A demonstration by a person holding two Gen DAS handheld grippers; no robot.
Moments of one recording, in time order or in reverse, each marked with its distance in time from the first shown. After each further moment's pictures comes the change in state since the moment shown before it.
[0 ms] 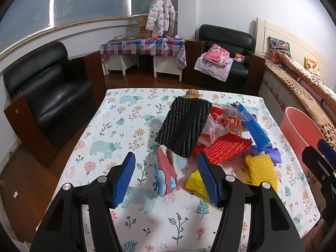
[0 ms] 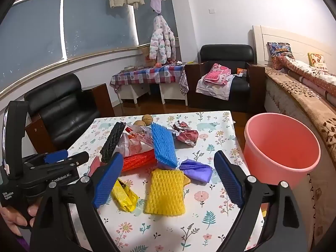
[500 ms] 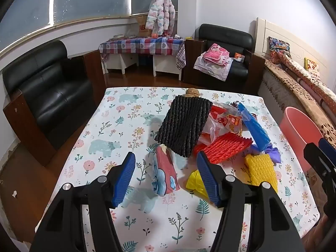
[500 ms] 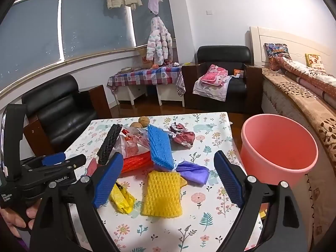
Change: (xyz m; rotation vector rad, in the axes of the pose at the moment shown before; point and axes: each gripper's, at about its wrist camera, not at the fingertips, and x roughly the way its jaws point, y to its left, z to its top) left arm 0.000 0.000 0.000 -0.004 0.005 -0.004; right arm 0.001 -0.003 0.003 0.006 -0.011 -0.020
